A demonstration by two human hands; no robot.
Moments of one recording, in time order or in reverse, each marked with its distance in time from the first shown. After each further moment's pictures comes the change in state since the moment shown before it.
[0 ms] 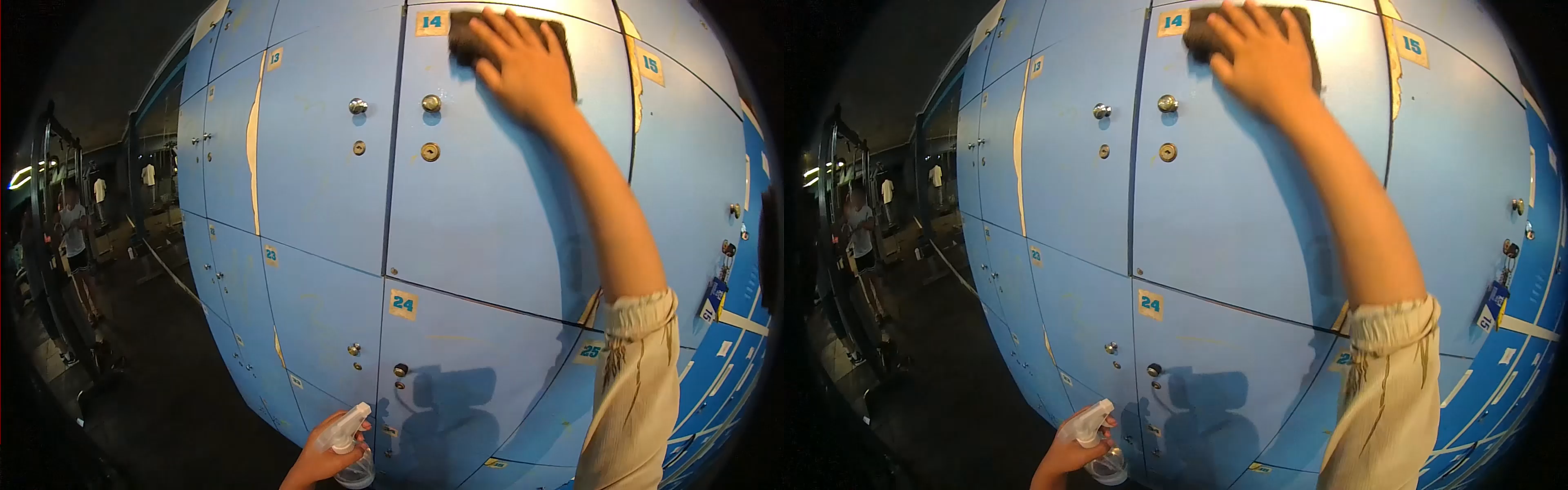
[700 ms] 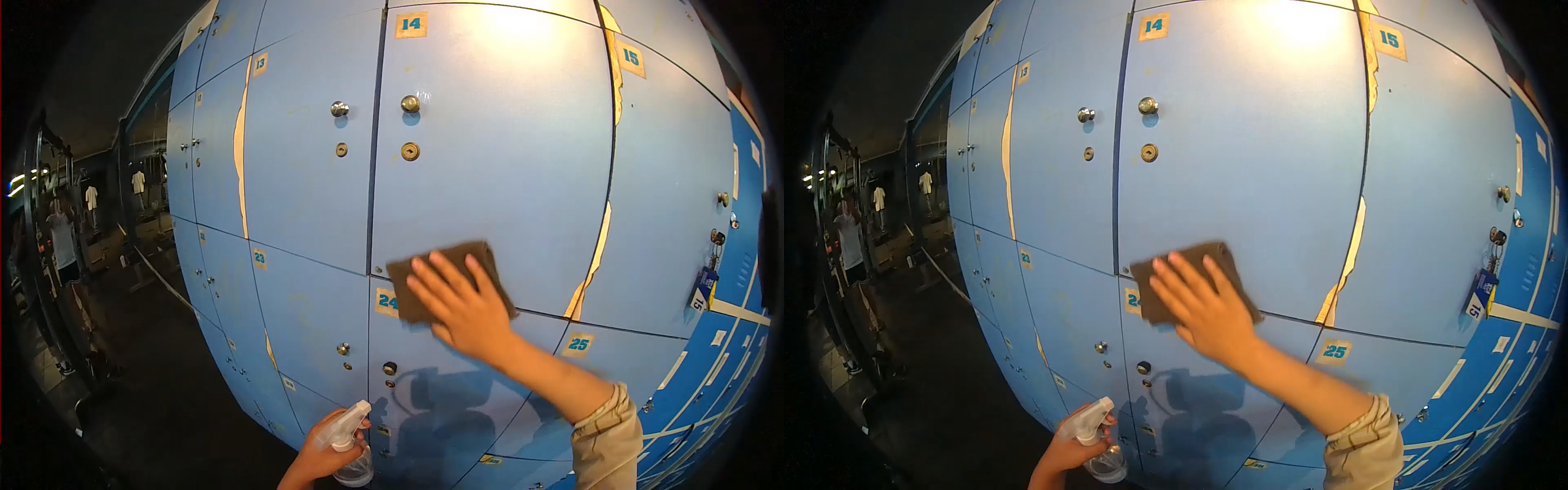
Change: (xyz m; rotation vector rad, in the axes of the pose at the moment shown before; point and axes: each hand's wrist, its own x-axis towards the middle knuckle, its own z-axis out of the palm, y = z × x) left_hand 0.007 -0.009 0.003 0.037 -0.080 0.028; right_hand -0.226 -0.112 -0.126 0.503 -0.514 -0.341
